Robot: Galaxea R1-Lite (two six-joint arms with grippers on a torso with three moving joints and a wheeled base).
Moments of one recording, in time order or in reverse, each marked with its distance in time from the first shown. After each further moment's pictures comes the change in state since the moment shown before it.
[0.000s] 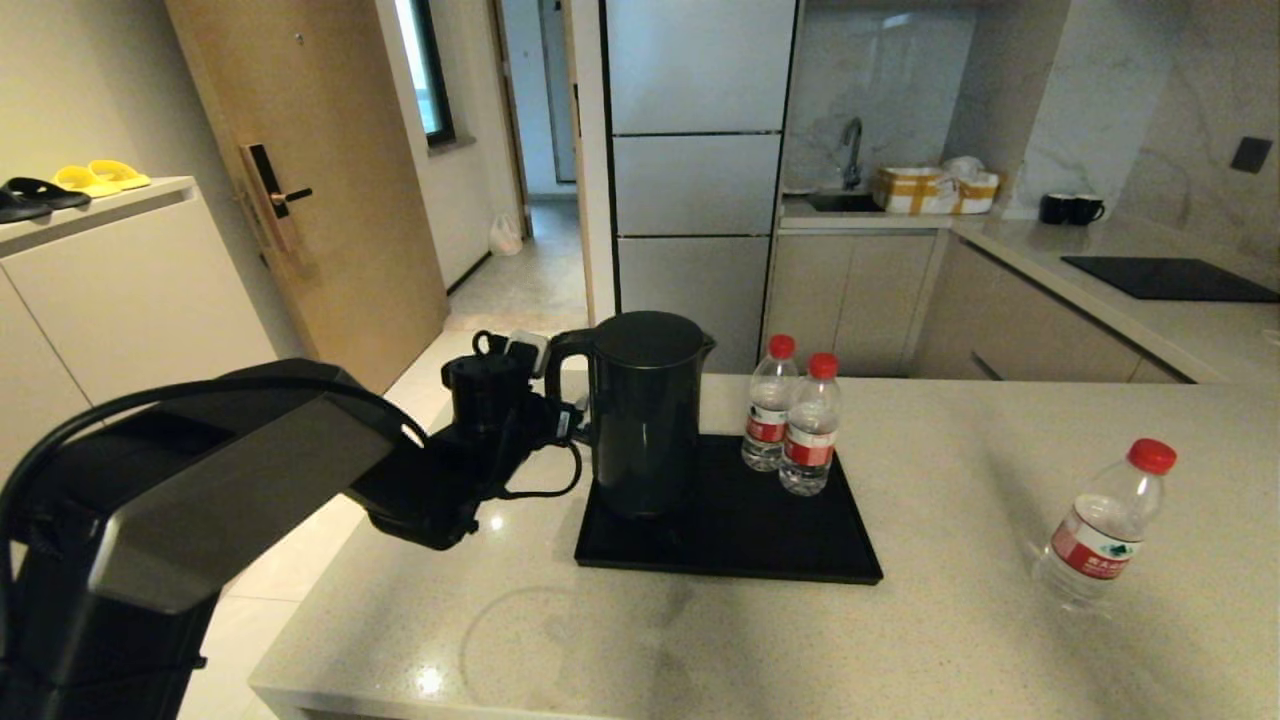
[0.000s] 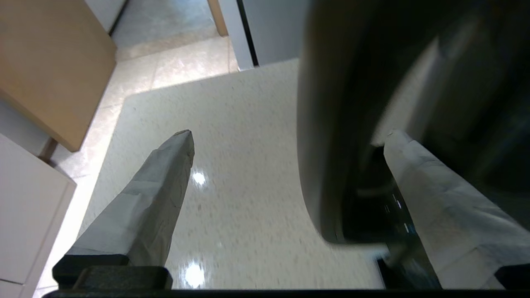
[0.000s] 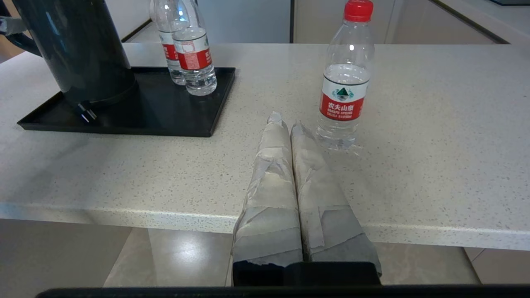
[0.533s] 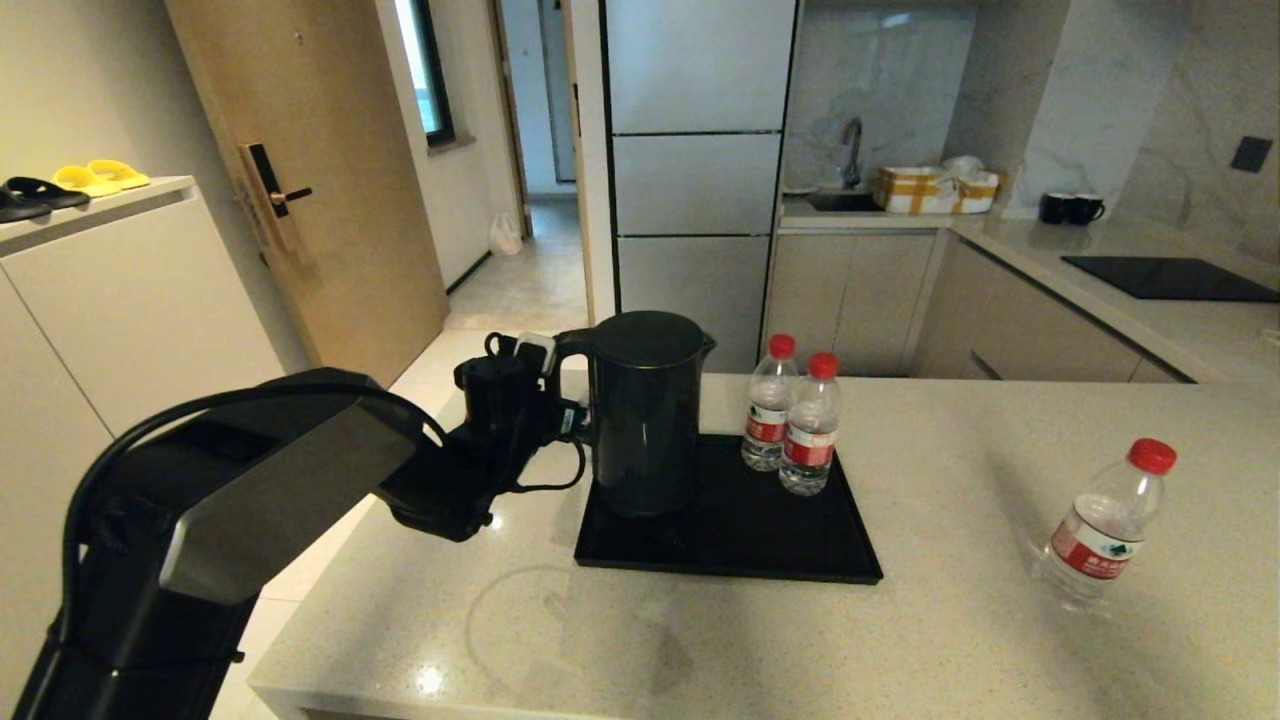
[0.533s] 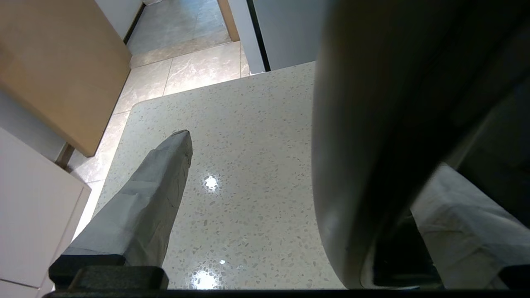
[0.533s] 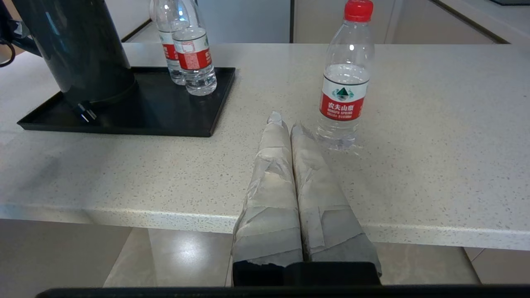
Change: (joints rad) left arm 0.010 0.079 -0.102 0.002 0.022 0.036; right arm 0.000 0.000 0.000 0.000 0.000 0.000
